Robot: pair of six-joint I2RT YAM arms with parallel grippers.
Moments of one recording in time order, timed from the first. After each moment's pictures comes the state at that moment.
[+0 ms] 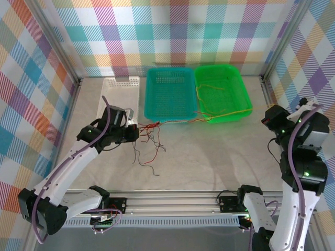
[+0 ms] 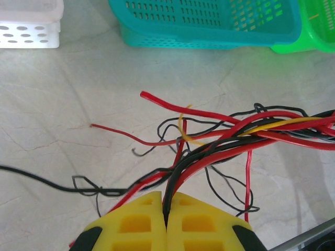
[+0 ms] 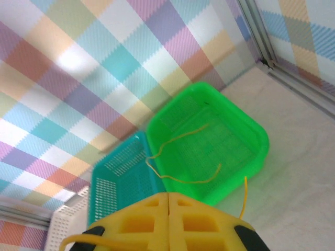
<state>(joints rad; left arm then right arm) -0.44 1.09 1.03 -0.82 0.15 -0.47 -0.18 0.76 1.47 -0.99 -0.13 0.62</state>
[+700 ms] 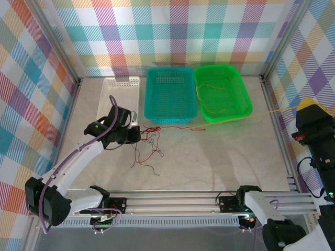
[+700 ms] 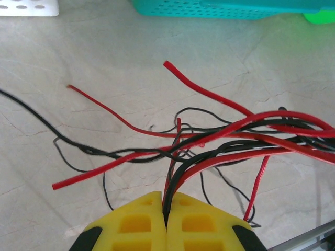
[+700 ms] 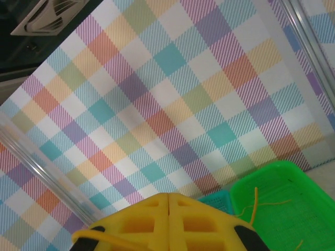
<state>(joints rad) -0.44 1.18 1.03 -0.84 0.16 -0.44 -0.01 0.91 2.25 -1.21 -0.10 0.62</state>
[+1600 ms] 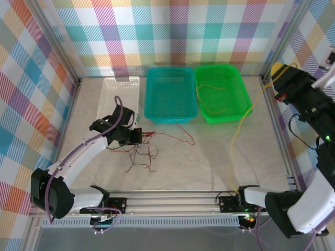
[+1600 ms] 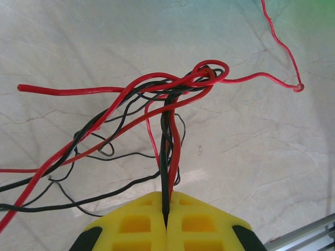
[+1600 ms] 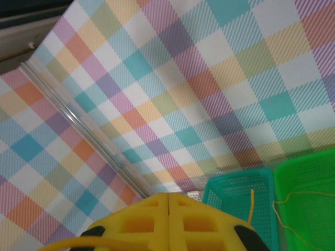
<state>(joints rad) -0.44 1.26 1.03 -0.86 0.20 -0.42 0.07 1.25 2.50 -1.22 -0.31 0.56</state>
